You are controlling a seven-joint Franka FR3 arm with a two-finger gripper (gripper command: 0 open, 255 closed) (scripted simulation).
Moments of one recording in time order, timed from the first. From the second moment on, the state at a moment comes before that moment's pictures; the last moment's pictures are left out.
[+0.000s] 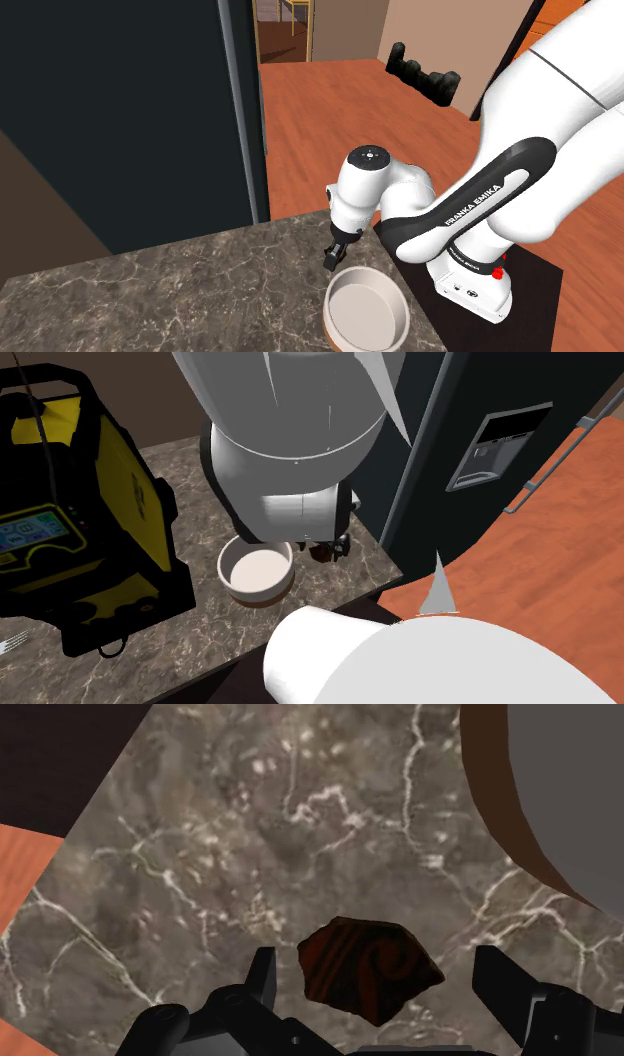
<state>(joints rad) 0.12 -0.25 0.77 -2.91 0.30 2.72 0.37</state>
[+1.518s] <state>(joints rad) 0.18 -0.35 0.73 -2.90 0.35 2.63 0.33</state>
